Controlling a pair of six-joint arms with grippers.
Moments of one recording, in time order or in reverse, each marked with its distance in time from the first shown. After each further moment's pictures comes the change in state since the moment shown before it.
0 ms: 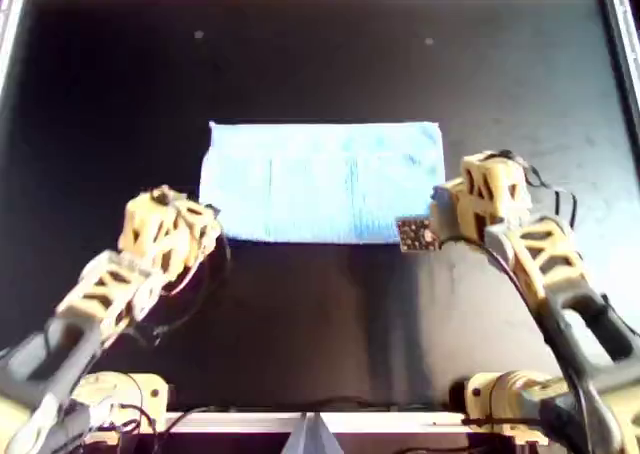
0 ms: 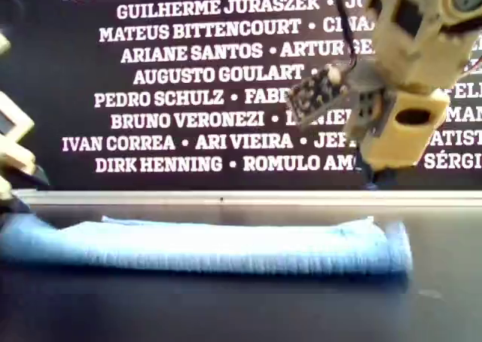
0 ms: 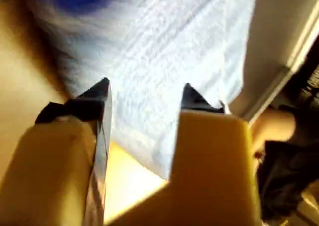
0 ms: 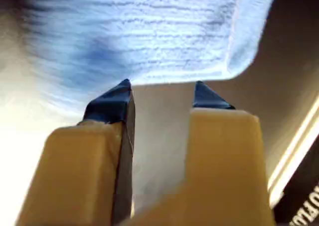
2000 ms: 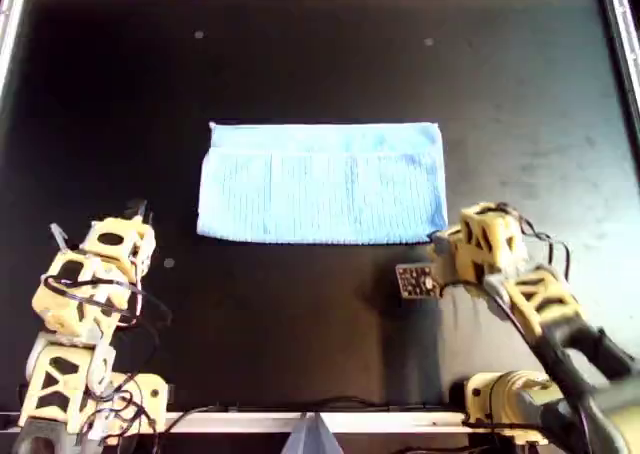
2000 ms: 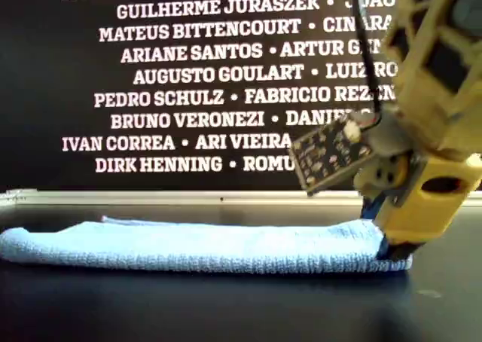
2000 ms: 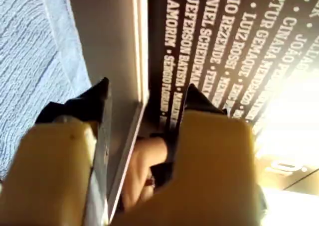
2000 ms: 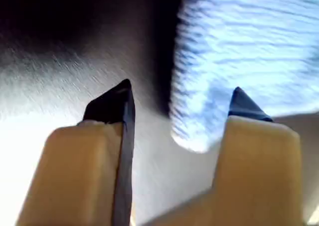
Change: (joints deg) left arm 15.1 57.7 29.4 0.1 -0.1 0.1; right arm 0.9 0.6 21.3 -15.3 -3.1 0.4
